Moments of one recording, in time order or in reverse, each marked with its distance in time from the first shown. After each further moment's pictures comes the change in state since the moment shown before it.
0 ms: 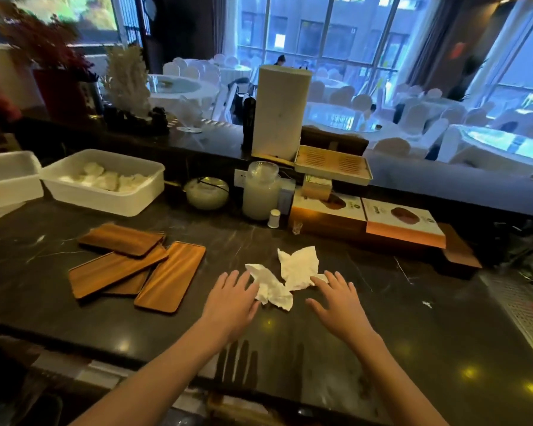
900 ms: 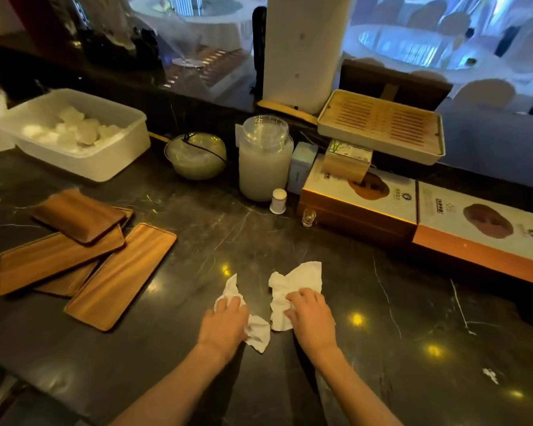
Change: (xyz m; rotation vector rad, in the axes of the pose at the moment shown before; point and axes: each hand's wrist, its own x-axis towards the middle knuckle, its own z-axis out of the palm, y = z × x) left_hand 0.172 0.028 0.137 -0.056 -0.360 -0.314; right_hand 0.186 0.083 0.131 0.061 -0.124 -0.163
